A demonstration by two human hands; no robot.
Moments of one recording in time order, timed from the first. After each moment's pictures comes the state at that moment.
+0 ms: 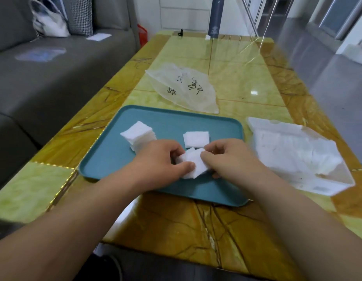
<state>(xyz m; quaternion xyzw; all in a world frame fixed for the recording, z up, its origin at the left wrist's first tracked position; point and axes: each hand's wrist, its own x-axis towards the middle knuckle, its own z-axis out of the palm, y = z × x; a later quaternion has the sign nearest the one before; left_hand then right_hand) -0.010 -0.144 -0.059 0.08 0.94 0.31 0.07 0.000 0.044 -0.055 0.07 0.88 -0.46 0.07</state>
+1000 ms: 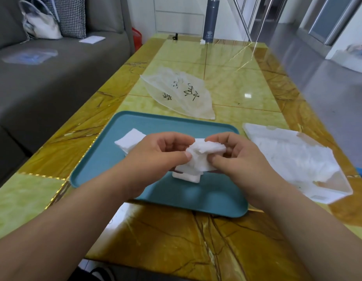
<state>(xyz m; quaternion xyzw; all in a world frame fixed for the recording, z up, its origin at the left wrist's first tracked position) -0.015 -0.145 -0.040 0.06 0.75 0.65 0.15 0.001 0.063 -0.052 0.01 0.75 -0.65 0.03</state>
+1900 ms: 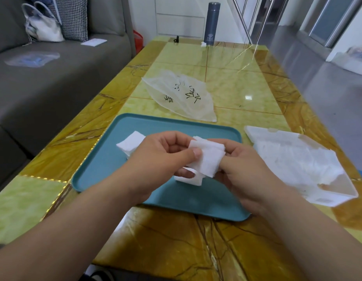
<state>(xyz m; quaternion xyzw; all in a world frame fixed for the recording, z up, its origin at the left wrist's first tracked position) -0.009 -0.136 -0.032 0.04 0.69 0.71 0.14 0.002 0.047 -0.046 0.08 0.66 -0.74 0.09</state>
